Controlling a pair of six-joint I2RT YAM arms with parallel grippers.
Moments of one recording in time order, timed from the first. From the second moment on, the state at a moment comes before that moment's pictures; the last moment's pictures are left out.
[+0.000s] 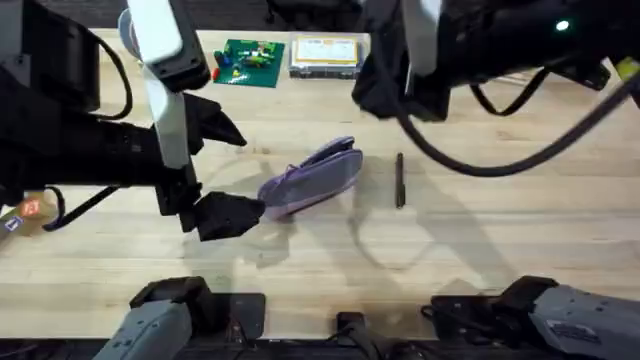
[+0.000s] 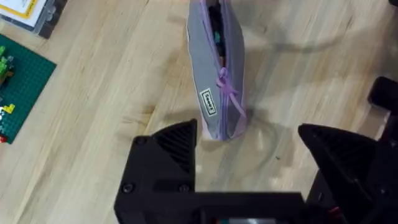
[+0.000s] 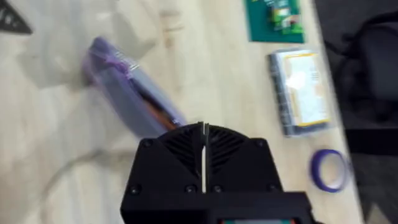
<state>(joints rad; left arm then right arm) 0.14 0.96 1.01 -1.32 0.69 1.18 0.57 1.34 1.39 -0.88 -0.30 -0.81</state>
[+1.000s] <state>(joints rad) 0.14 0.96 1.01 -1.31 0.69 1.18 0.57 1.72 1.39 -0.95 -0.53 -1.21</state>
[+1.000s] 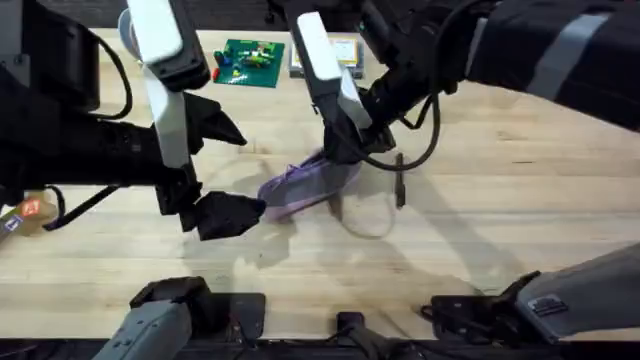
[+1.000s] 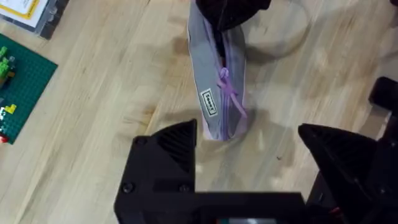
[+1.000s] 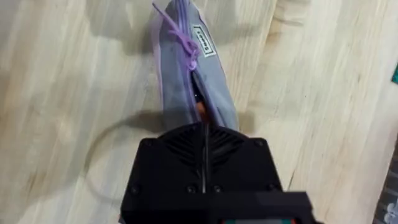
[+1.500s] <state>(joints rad) 0.14 0.96 1.02 -1.31 0.69 1.18 0.58 1.79 1.39 -0.90 -0.53 -1.22</state>
